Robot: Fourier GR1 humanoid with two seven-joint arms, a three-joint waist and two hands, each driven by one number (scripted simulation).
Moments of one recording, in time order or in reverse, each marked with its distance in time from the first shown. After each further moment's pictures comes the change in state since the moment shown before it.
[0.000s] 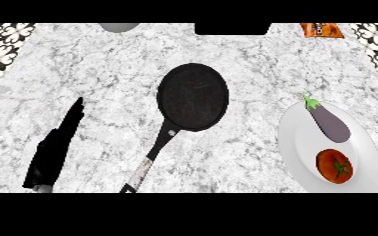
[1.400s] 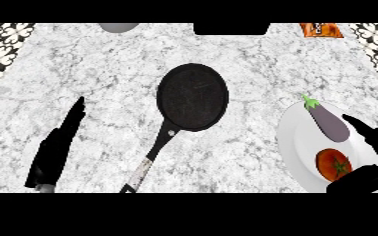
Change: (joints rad) left arm 0.011 -0.089 0.077 -0.021 -0.092 -0.075 0.029; right arm -0.361 0.159 0.310 0.135 0.229 0.267 0.443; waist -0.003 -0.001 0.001
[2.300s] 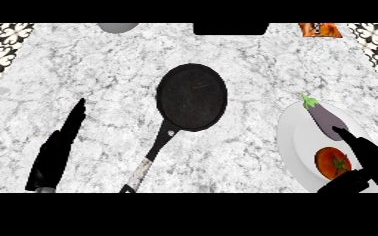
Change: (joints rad) left arm 0.025 -0.066 0.049 -0.033 -0.065 -0.057 0.013; right arm 0.039 0.141 -0.006 0.112 0.158 0.064 -0.052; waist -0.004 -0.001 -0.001
